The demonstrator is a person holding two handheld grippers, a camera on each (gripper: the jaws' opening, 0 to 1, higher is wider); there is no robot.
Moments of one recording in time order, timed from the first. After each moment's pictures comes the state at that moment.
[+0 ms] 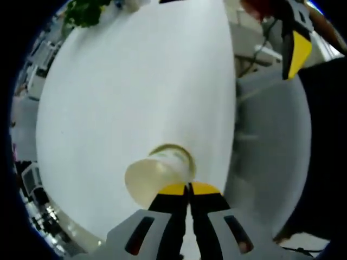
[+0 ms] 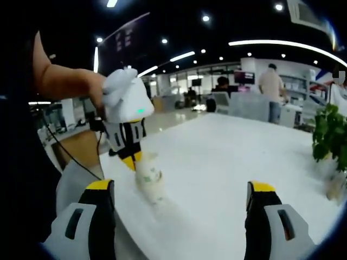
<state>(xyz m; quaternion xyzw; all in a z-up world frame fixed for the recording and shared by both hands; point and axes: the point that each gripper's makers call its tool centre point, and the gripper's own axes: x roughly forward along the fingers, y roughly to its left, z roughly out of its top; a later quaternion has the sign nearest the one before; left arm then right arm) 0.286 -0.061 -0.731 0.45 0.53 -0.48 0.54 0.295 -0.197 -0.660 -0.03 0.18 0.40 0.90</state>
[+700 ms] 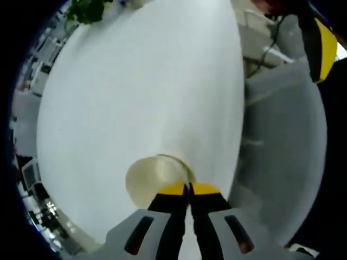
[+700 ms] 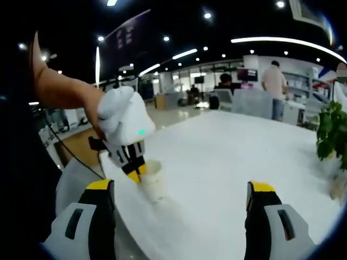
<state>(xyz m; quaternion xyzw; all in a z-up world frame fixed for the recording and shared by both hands) 0.282 -0.070 -0.760 0.45 0.52 -0.46 0.57 0.298 -0.192 -0.666 -0.02 0.19 0.41 0.89</state>
